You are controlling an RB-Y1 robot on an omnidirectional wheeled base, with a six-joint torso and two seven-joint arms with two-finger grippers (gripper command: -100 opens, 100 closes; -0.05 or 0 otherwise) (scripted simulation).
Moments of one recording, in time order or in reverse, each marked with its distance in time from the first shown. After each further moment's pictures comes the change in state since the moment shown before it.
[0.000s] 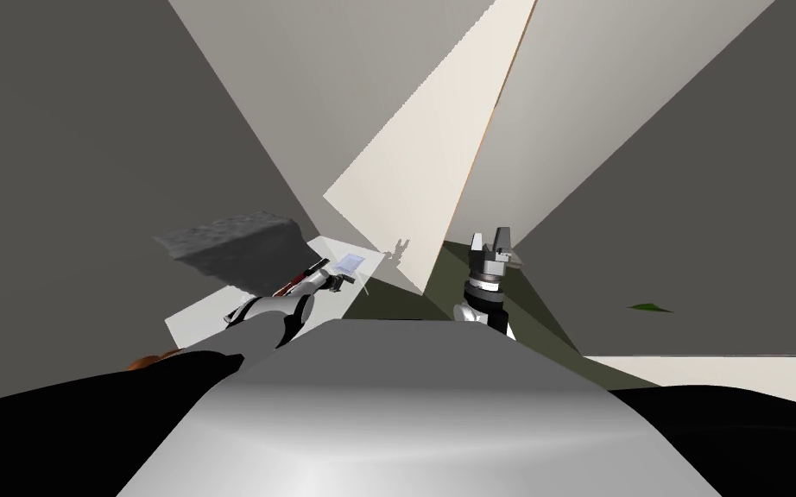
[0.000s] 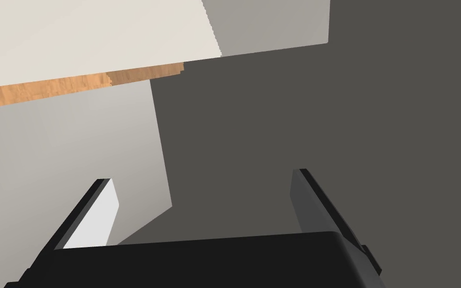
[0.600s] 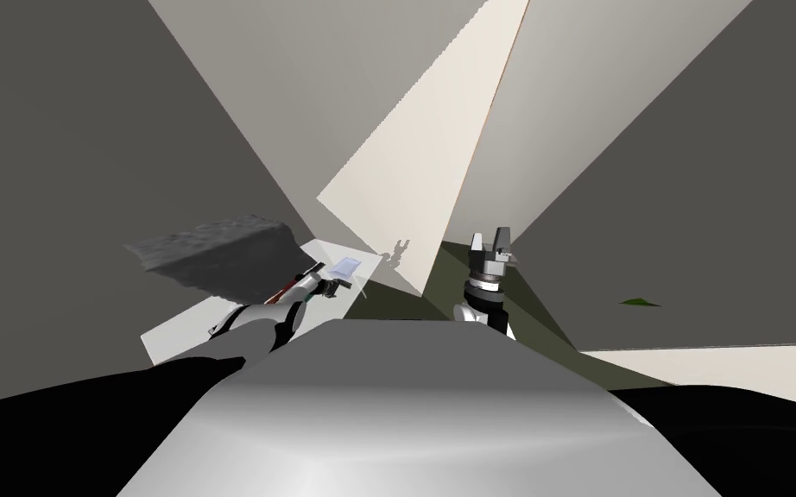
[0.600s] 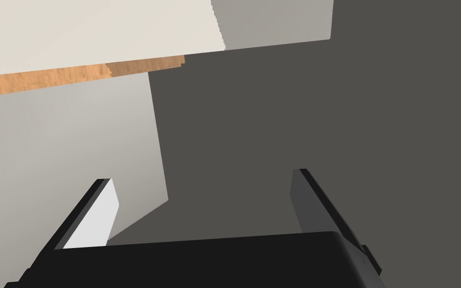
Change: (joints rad) left arm 0.081 0.048 0.017 -0.059 0.060 0.113 -0.040; right arm 0.000 0.000 0.000 0.000 0.000 0.000 0.000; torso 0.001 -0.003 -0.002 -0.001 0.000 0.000
